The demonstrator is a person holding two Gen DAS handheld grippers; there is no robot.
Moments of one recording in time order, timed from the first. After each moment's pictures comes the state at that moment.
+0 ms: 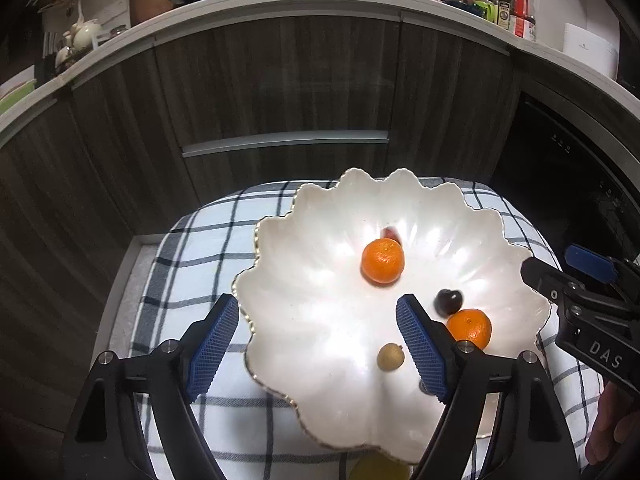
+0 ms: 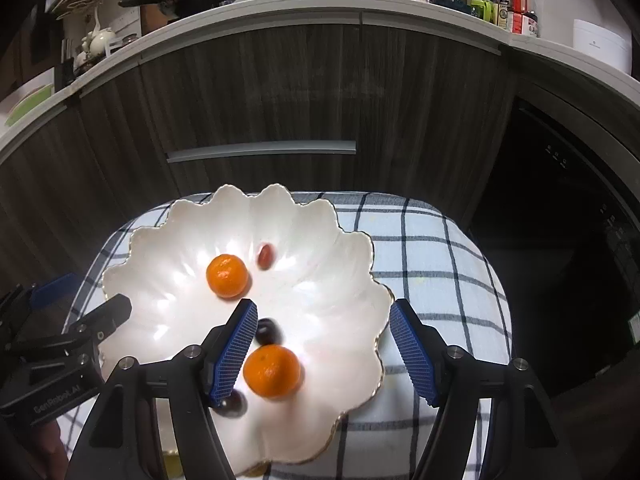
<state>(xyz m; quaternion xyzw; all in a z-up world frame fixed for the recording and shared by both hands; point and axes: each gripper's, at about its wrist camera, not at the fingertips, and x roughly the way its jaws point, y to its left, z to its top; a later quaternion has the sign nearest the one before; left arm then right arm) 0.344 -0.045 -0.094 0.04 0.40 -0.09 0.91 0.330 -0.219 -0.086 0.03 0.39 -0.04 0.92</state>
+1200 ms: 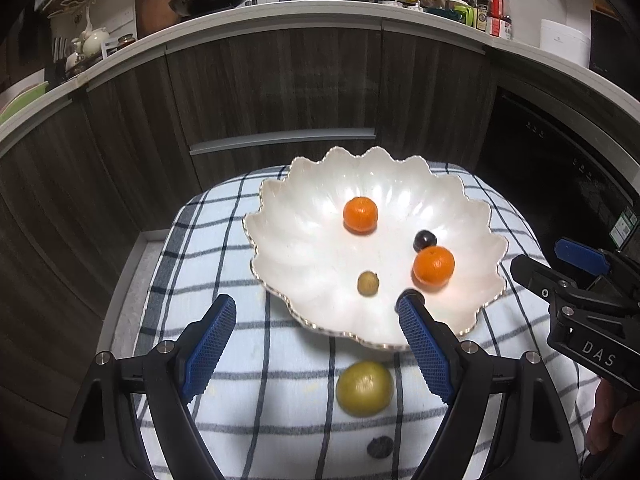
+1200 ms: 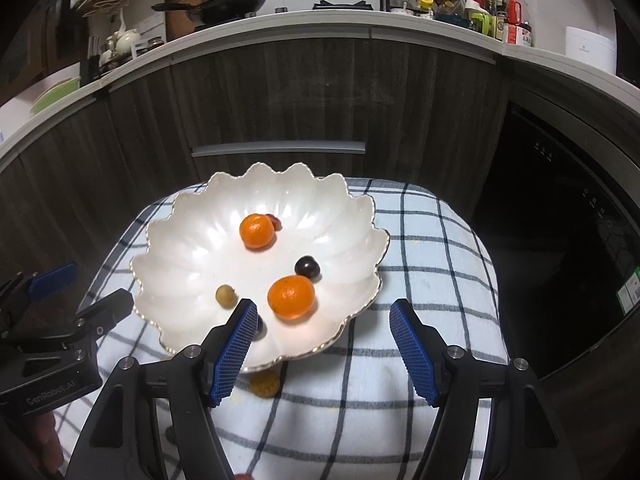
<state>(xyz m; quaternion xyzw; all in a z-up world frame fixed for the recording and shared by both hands) 0.257 -0.039 -0.090 0.05 0.38 -0.09 0.92 0.246 -0.209 -0.082 0.02 0.37 -0.02 0.93</state>
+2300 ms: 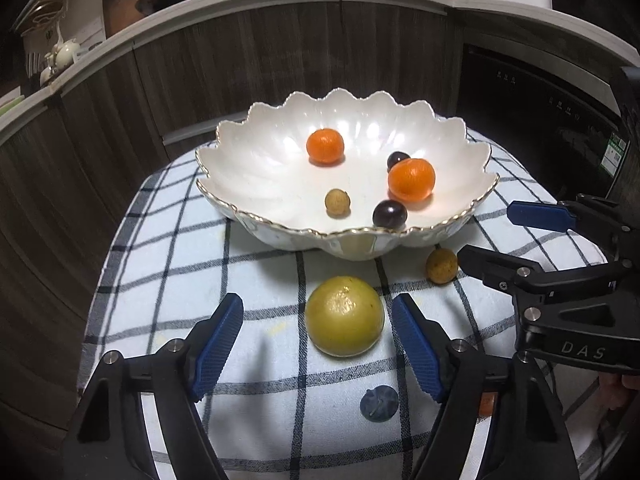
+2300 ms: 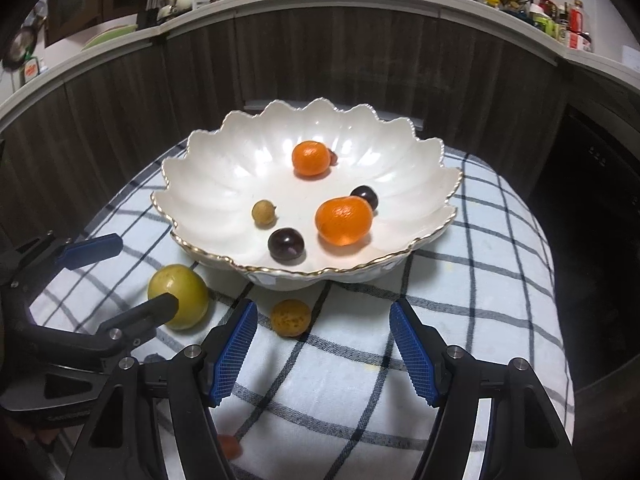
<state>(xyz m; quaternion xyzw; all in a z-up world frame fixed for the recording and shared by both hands) 0.224 -0.056 -0.162 0.09 0.38 -0.13 0.91 0.232 -0.186 -0.153 -0.04 0.39 0.08 0.92</state>
